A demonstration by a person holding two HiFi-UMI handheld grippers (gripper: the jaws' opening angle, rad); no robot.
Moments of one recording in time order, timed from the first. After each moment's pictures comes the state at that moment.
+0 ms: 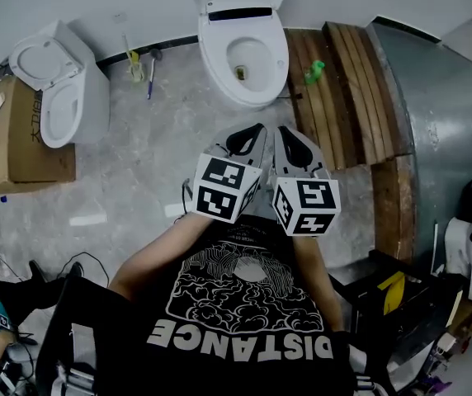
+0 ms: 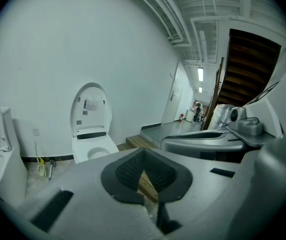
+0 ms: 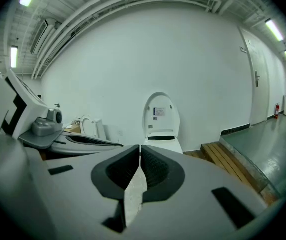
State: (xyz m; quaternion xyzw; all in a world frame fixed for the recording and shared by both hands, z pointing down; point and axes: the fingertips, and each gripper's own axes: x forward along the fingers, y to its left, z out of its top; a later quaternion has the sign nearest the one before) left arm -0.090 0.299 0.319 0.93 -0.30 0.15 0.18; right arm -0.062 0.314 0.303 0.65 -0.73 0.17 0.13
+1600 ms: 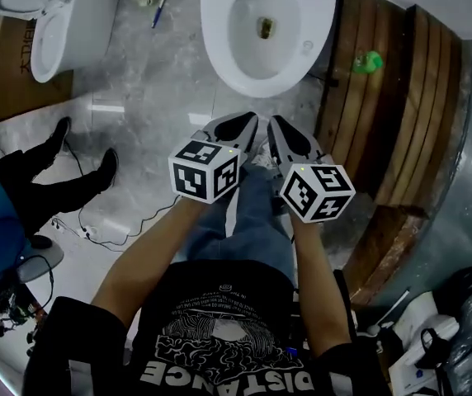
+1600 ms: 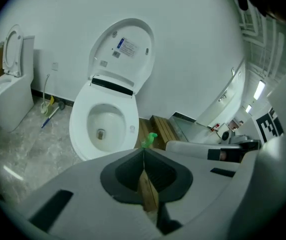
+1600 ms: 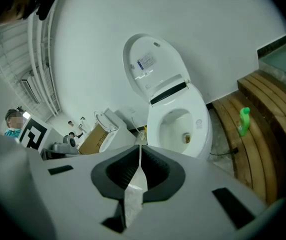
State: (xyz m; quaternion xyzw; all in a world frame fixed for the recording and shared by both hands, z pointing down) left arm 0.054 0.113 0.580 0.78 -0.42 0.19 0.43; right arm 0.094 0.112 0.562 0.43 -0.78 0.45 0.08
